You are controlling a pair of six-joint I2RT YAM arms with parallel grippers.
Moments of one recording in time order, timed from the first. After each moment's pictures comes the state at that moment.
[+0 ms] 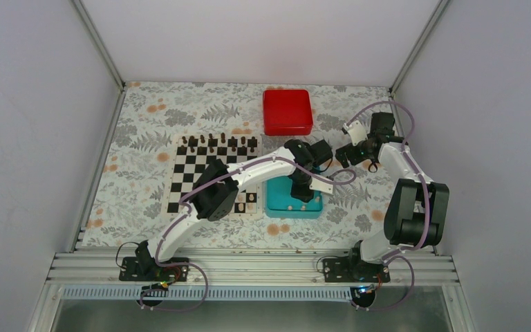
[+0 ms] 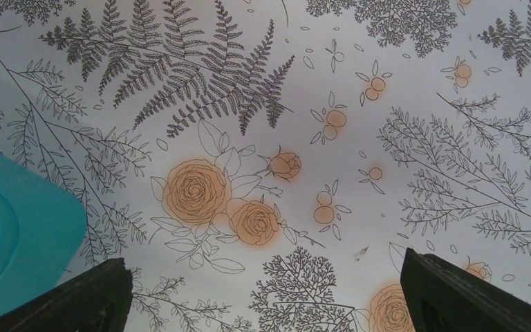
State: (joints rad) left arm -1.04 2.45 2.21 -1.12 0.24 0.69; right arm -0.12 1.54 1.04 -0.54 -0.25 -0.56
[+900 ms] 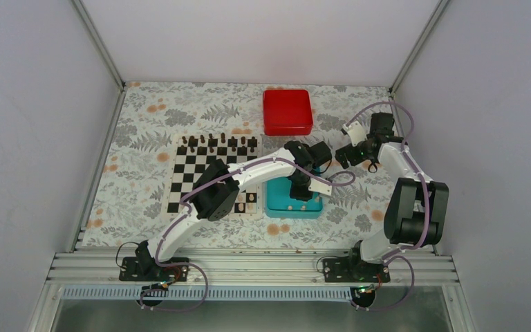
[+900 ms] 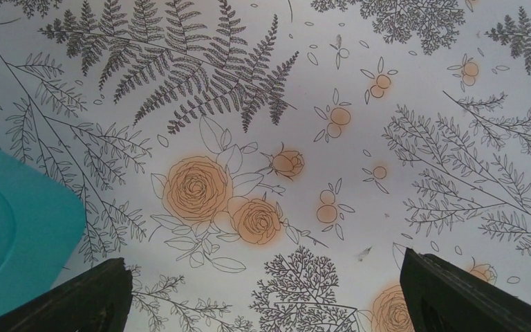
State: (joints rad) left arm -1.04 2.45 2.18 -1.11 0.24 0.70; right arm -0.12 1.55 1.03 -0.54 -0.25 -0.57
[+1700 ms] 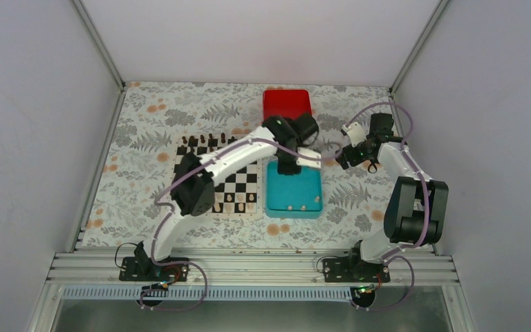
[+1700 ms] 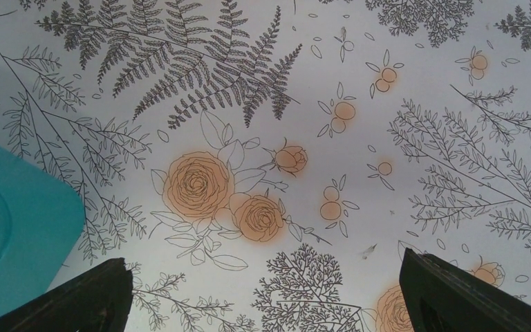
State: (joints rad) left arm -0.96 2.31 2.20 -1.19 0.10 0.72; right arm -0.12 1.56 1.03 -0.54 -0.25 -0.57
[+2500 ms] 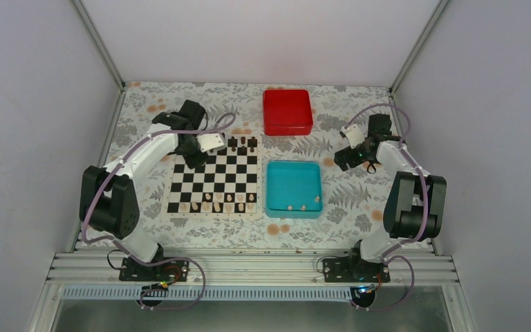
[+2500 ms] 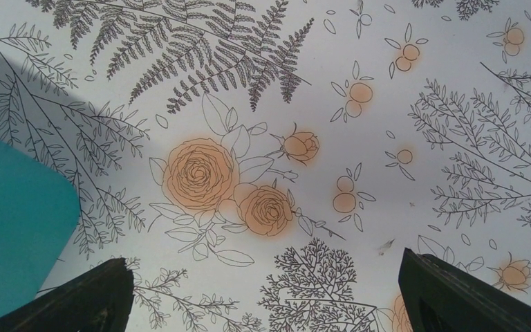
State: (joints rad) left arm -0.36 1.64 1.34 -1.02 0.06 0.71; right arm -0.12 1.60 1.04 -0.56 -0.25 -0.57
